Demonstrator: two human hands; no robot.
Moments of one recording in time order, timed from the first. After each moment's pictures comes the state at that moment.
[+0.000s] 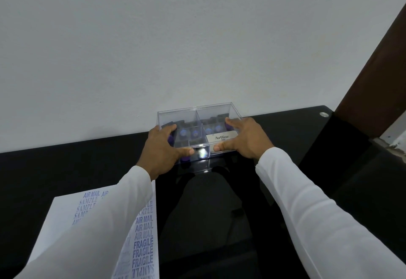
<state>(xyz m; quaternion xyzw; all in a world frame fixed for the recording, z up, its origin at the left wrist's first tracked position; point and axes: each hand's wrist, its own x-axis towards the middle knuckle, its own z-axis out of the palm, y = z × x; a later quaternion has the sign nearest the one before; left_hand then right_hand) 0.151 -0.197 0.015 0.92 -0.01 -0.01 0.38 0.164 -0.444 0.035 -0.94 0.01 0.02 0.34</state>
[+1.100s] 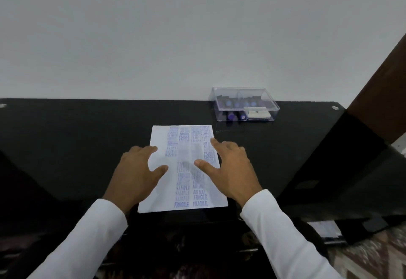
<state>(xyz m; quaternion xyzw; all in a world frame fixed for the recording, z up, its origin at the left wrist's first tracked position) -0.168 -0.034 0.049 0.96 0.11 0.03 0.24 -0.143 -0.259 0.064 -0.97 -0.06 0.01 0.23</state>
